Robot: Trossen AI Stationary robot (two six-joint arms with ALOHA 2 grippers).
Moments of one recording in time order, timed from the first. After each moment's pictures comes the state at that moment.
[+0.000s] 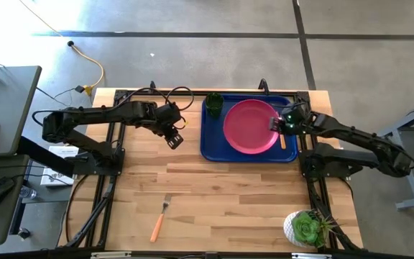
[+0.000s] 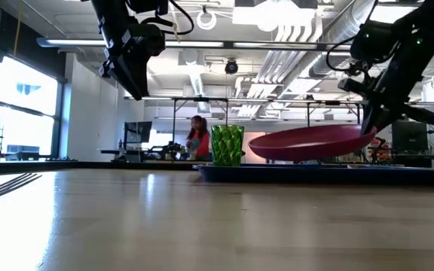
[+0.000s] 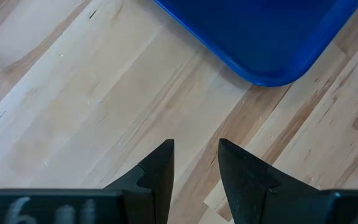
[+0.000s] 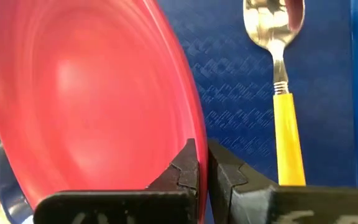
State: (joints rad) left arm 0.24 1.37 1.12 -0.91 -0.09 -0.44; right arm -0.63 0.82 0.50 -0.68 0.04 1.05
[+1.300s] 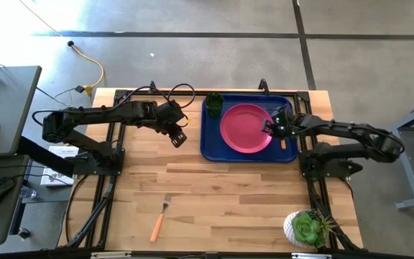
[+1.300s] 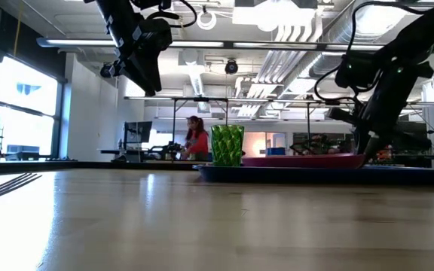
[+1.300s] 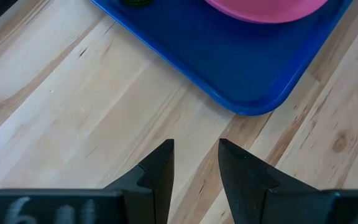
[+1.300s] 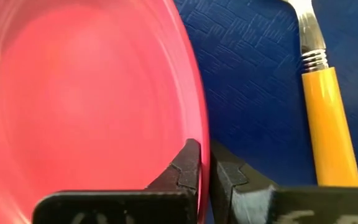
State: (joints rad) left arm 0.24 1.37 1.12 -0.80 -0.09 -0.41; right arm -0.62 1.10 0.42 -0.44 0.00 1.17
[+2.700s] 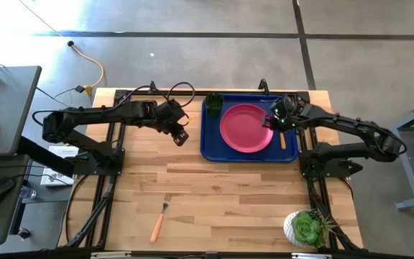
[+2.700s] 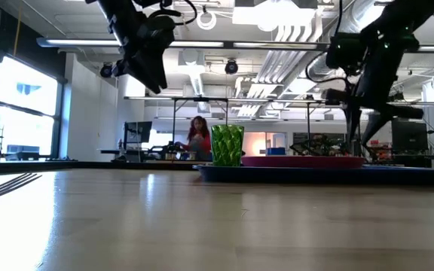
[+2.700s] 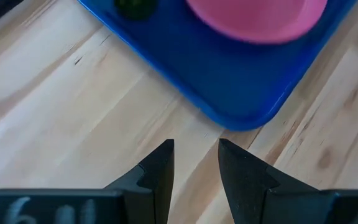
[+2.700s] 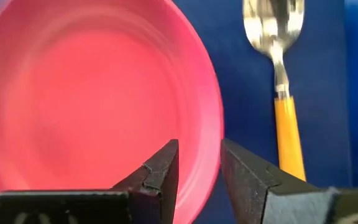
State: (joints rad) left arm 0.24 1.37 1.12 -0.75 -0.09 -0.48; right arm -0.62 1.11 0.67 -0.76 0.06 1.07
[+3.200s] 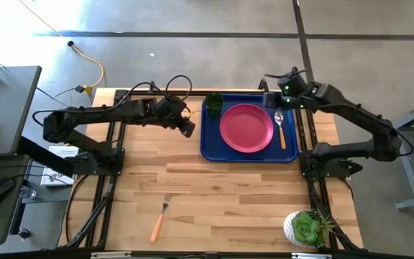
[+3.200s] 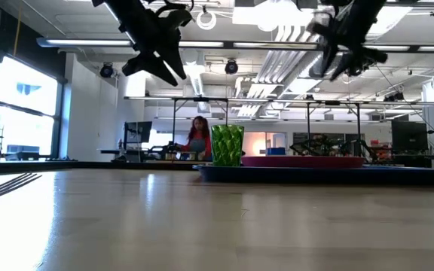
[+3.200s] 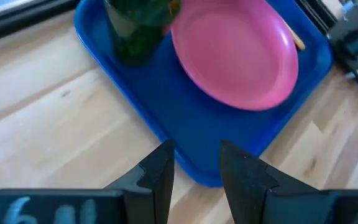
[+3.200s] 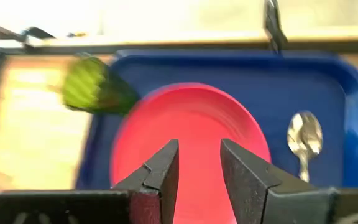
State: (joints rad) left arm 0.26 1.38 1.12 -0.58 -0.13 -0.63; right arm -0.59 1.10 1.16 -0.97 0.17 0.83
